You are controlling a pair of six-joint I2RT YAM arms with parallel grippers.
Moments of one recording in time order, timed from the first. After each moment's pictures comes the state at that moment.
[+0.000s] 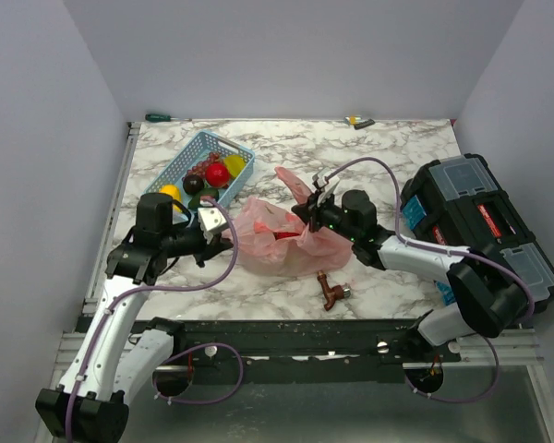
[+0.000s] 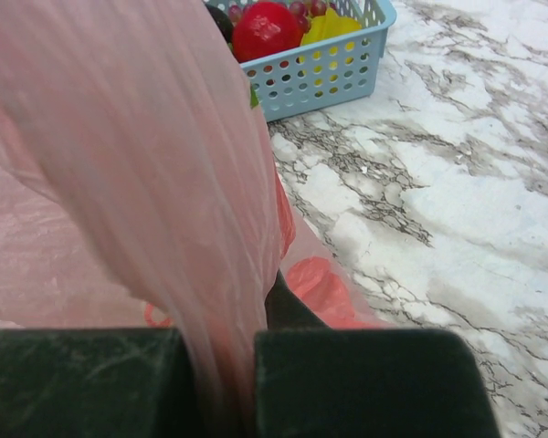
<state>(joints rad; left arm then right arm) -0.21 0.80 0.79 -0.70 0.80 0.57 0.68 1.49 0.70 0.60 -0.18 0.09</state>
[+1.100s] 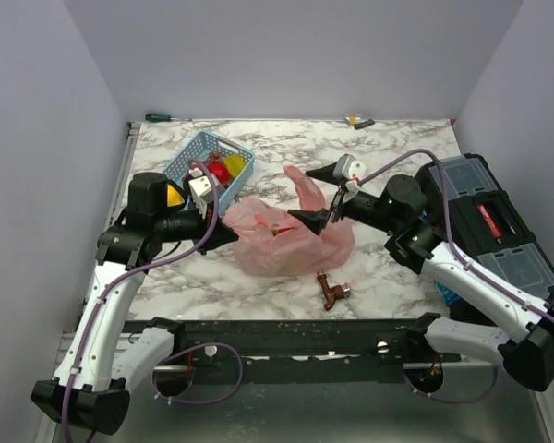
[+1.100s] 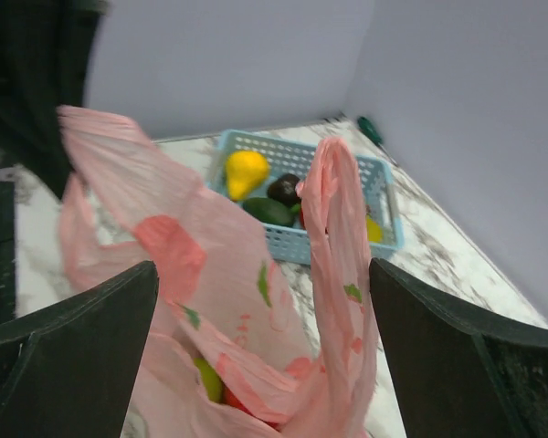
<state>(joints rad) -0.21 0.90 1.06 -0.80 0.90 0.18 0.67 1.11 0.89 0.30 -0.43 -0.16</state>
